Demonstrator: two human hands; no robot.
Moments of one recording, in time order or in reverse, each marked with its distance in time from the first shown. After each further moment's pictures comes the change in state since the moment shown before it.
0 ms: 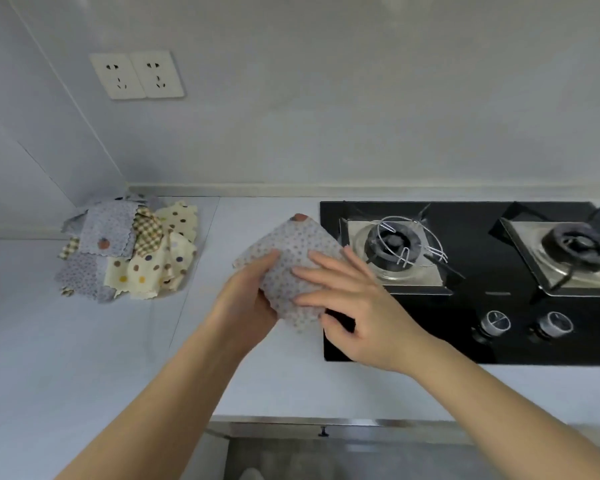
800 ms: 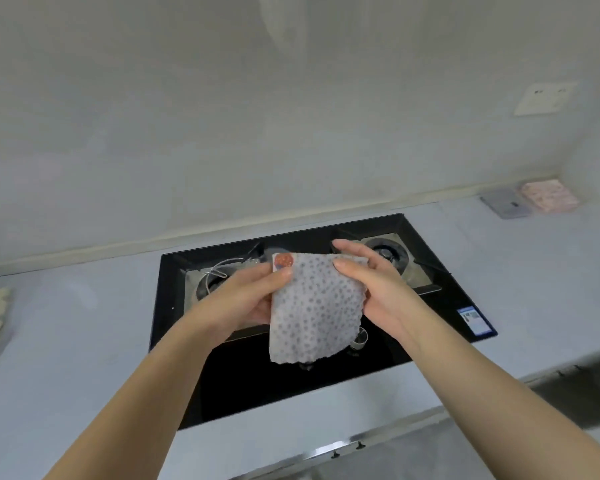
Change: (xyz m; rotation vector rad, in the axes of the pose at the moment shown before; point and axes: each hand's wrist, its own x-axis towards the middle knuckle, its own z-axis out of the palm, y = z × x) left_hand 0.088 -0.111 0.264 0.801 -0.379 -0.069; right_hand -0.150 0.131 -0.263 1.153 0.580 1.015
